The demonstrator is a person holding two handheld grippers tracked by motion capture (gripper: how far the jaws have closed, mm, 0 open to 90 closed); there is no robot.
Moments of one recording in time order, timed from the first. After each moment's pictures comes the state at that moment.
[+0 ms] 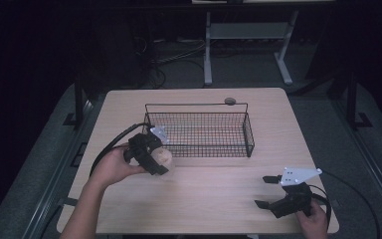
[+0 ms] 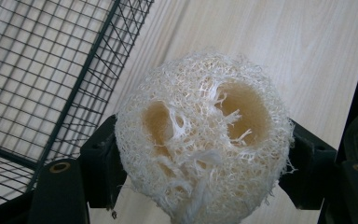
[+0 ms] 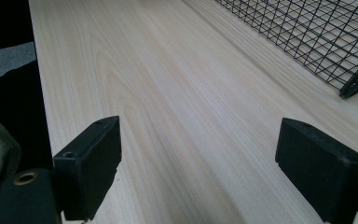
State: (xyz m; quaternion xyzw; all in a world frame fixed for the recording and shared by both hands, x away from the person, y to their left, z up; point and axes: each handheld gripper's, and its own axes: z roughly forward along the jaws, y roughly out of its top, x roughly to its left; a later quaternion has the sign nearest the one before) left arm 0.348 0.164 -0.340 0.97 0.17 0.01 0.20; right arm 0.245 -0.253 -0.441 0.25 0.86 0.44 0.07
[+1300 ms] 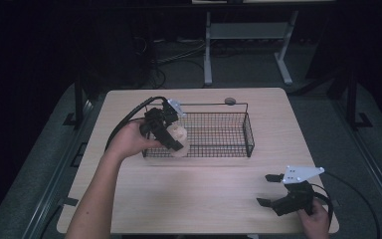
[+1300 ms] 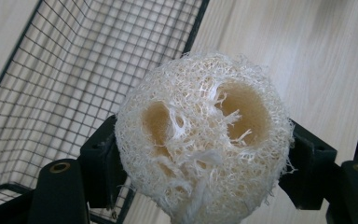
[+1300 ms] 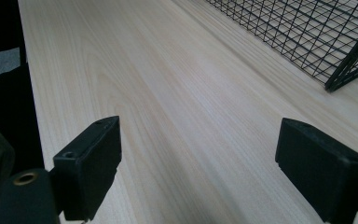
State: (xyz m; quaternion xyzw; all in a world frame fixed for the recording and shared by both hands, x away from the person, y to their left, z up) left arm 0.395 0.124 -0.301 0.96 0.16 0.02 0.21; right arm 0.248 -0.259 -0.442 0.27 0.86 0.44 0.08
